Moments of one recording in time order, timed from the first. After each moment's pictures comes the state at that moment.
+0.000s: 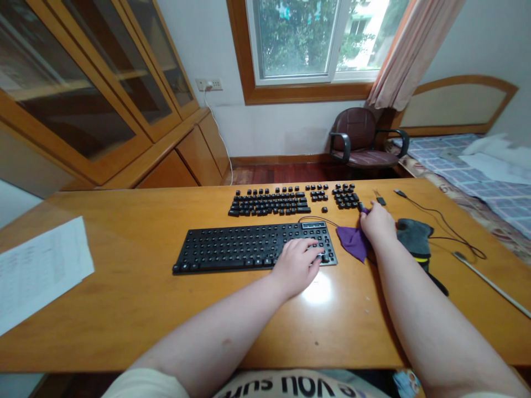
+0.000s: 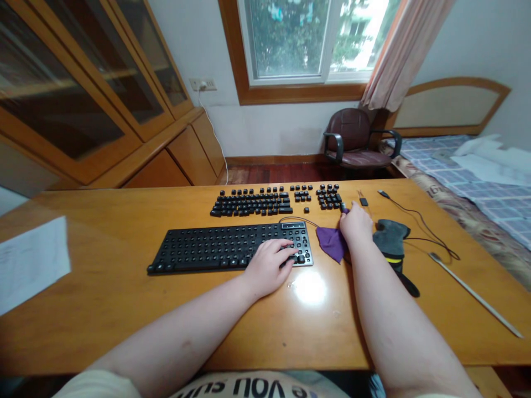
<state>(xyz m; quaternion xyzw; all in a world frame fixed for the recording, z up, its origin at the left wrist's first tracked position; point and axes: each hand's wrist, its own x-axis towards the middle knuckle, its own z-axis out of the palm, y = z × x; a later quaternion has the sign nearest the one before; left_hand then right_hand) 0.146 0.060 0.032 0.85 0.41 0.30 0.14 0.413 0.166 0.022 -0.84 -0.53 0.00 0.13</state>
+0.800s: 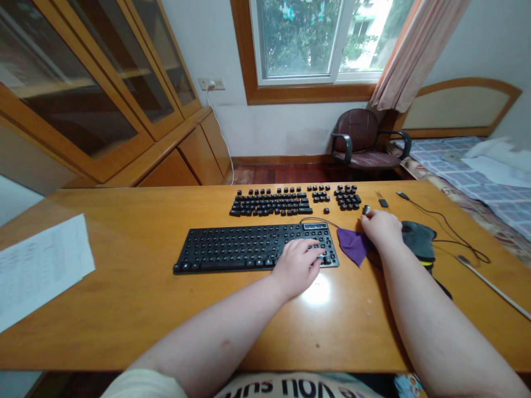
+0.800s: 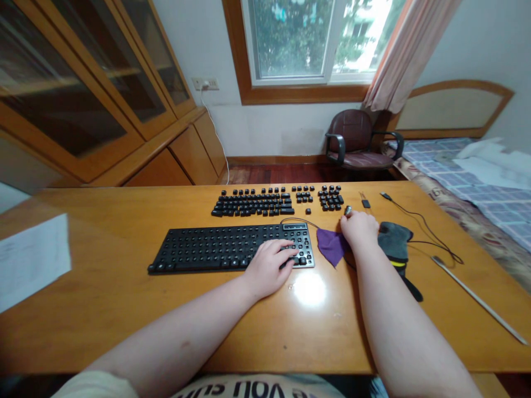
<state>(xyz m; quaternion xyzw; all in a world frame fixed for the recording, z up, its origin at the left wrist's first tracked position) 0.144 0.059 0.034 0.84 0.41 0.31 0.14 0.411 0.158 0.034 -0.82 -0.57 0.00 0.05</state>
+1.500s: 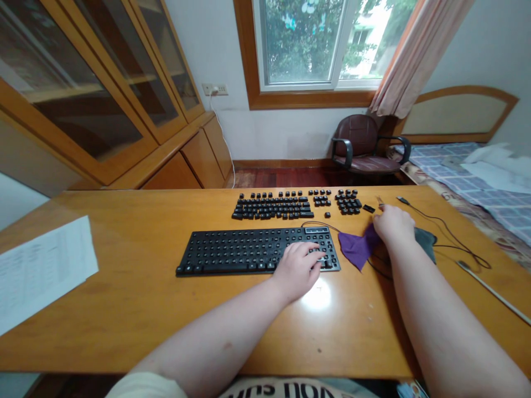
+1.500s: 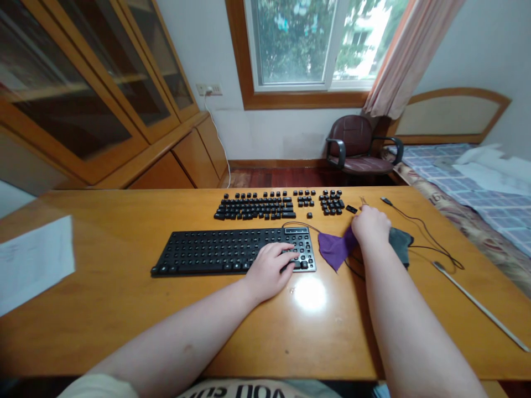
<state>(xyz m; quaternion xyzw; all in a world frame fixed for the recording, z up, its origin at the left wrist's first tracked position) 0.143 0.060 0.034 0.84 0.41 0.32 0.14 0.430 0.170 0.046 -0.83 -0.55 -0.06 0.07</state>
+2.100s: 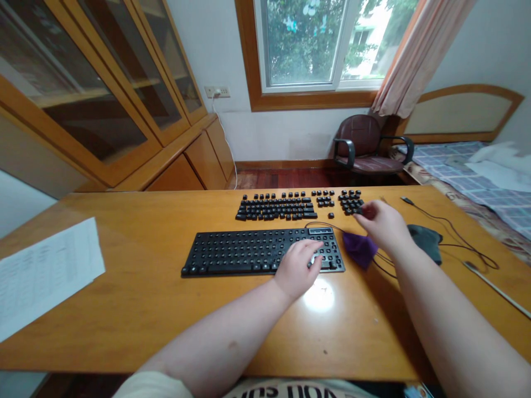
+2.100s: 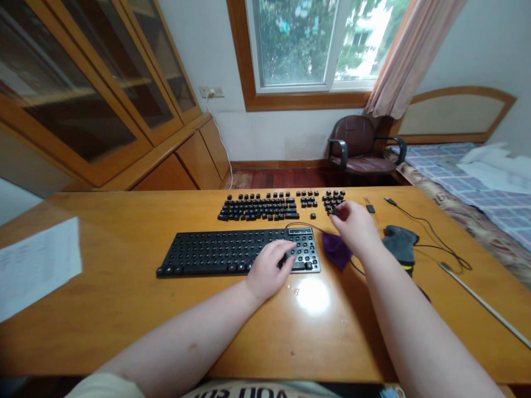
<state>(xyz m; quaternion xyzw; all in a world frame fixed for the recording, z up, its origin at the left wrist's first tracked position) 0.139 0.062 0.034 0.78 0.41 0.42 0.20 0.373 0.137 0.081 -0.71 -0.64 0.07 0.27</state>
